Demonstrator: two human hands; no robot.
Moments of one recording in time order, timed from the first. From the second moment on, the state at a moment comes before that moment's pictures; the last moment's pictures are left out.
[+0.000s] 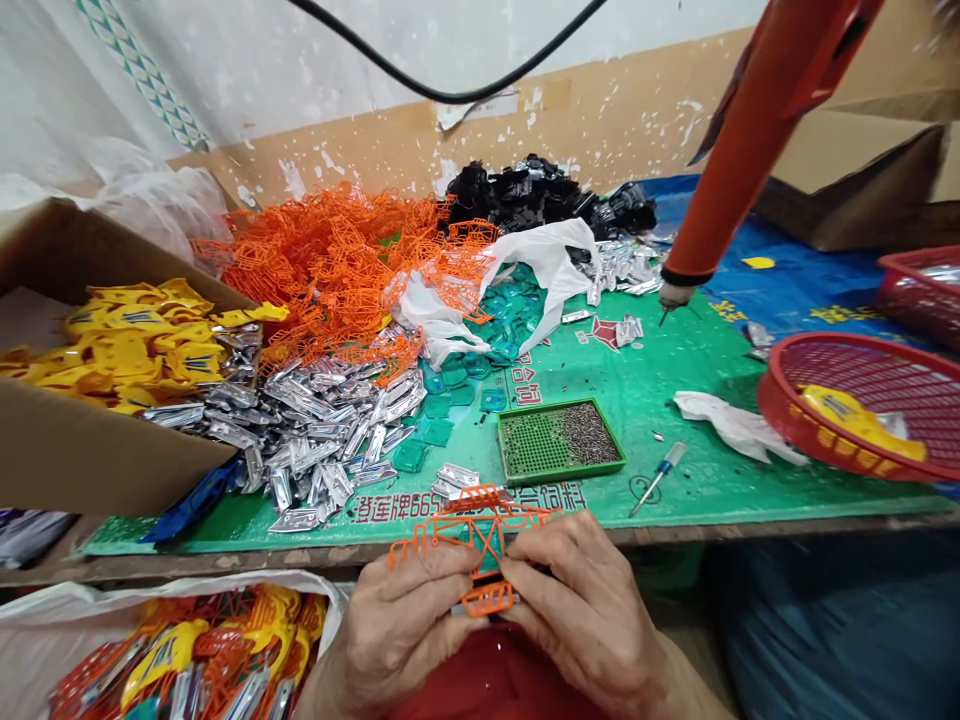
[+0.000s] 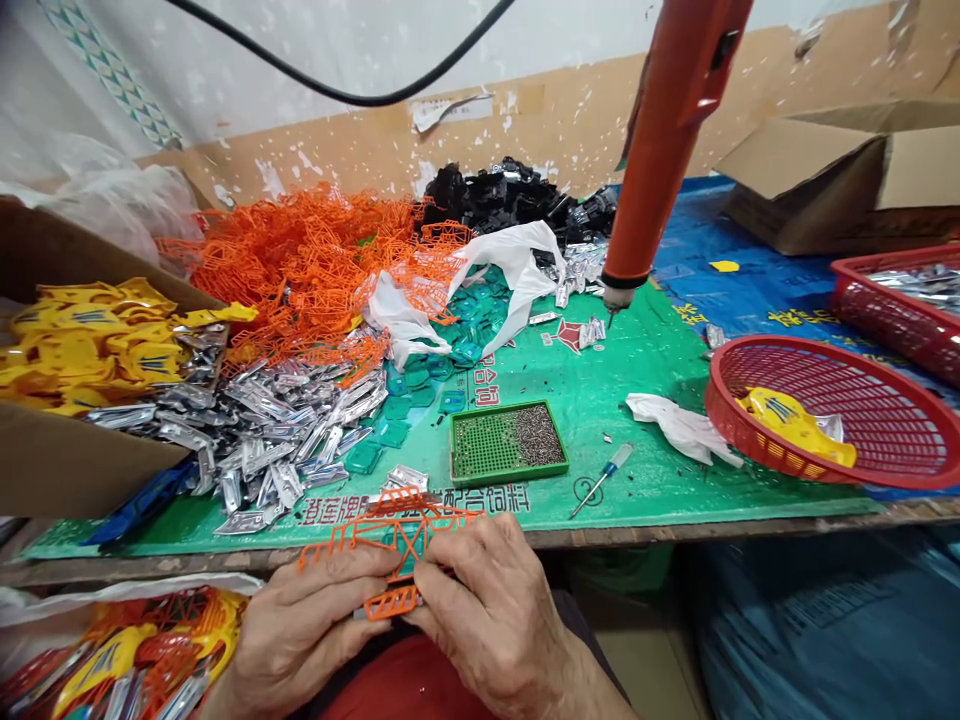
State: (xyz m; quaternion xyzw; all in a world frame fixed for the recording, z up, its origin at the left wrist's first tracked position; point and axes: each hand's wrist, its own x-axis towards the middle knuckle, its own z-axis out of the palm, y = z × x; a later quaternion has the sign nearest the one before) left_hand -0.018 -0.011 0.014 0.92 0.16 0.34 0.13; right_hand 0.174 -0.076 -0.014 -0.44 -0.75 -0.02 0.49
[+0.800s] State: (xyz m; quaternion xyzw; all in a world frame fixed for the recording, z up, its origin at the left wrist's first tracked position) left_hand -0.014 -0.031 -0.009 0.85 0.23 0.45 0.15; right_hand 0.180 -0.077 -0.032 -0.46 -0.74 -0.12 0.47
